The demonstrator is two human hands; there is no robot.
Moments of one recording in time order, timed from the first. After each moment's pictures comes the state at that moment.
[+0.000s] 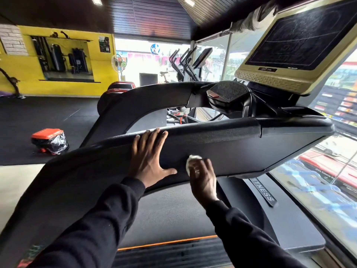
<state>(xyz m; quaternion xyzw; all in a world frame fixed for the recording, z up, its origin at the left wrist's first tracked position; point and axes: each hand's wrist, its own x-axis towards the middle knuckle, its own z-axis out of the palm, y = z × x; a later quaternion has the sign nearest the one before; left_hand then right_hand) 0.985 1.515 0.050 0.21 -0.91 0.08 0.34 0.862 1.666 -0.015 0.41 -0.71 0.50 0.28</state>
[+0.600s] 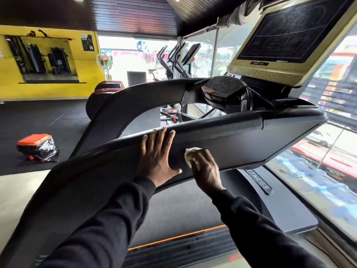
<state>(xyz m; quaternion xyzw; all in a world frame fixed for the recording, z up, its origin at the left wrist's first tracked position) 0.990 1.508 0.048 0.18 -0.92 0.09 0.33 0.872 1.653 0.001 0.46 -0.71 0.43 0.30</state>
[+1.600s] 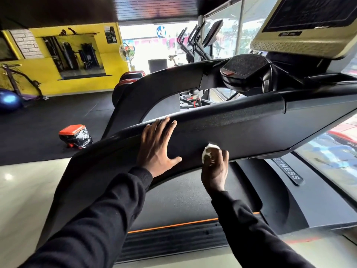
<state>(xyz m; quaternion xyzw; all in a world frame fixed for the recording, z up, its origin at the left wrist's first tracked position) 1.005 1.496 0.050 0.16 -0.93 0.09 0.32 0.888 1.637 -0.042 0.24 -0.74 0.60 0.21</state>
